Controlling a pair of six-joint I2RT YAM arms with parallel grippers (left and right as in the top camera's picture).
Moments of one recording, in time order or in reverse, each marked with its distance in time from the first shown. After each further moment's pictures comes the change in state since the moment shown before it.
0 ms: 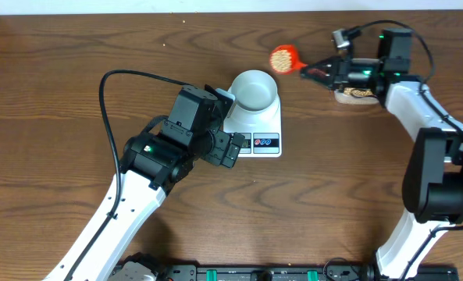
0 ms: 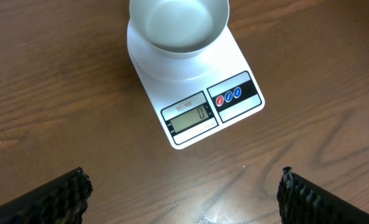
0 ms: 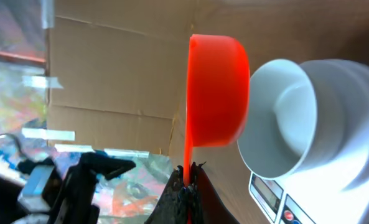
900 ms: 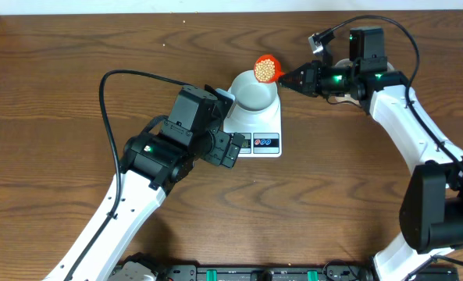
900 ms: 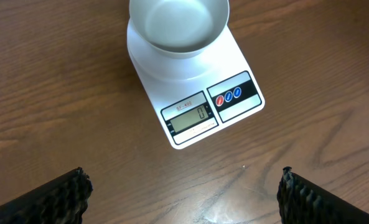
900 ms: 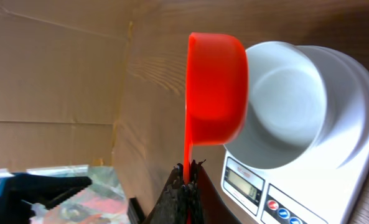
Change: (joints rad) left arm 0.000 0.000 0.000 0.000 0.000 0.000; right arm 0.153 -0.182 -0.002 -0.286 0.397 -0.139
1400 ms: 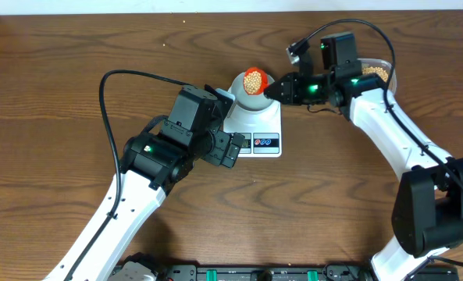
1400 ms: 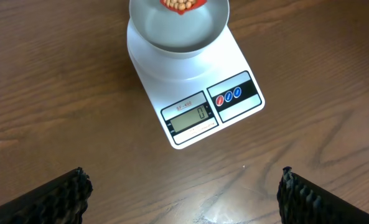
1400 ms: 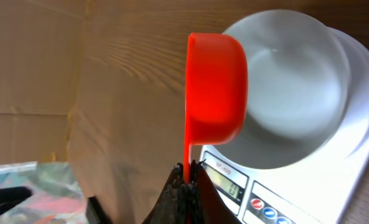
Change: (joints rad) left arm 0.000 0.000 0.000 0.000 0.000 0.000; right arm 0.128 0.001 0.000 -0.062 0.215 -0.067
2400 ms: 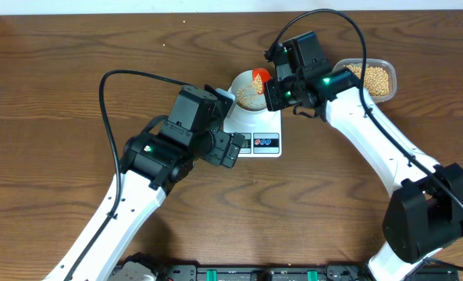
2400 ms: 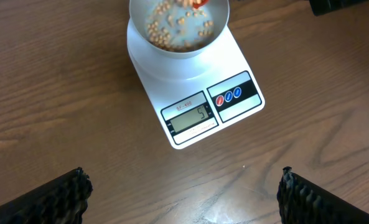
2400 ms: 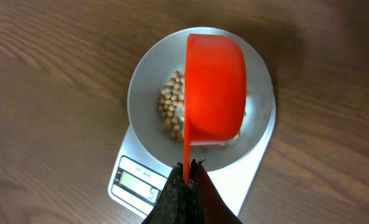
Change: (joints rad) left arm 0.000 0.000 0.000 0.000 0.000 0.000; right arm 0.164 0.000 0.143 -0.216 0.528 -0.230
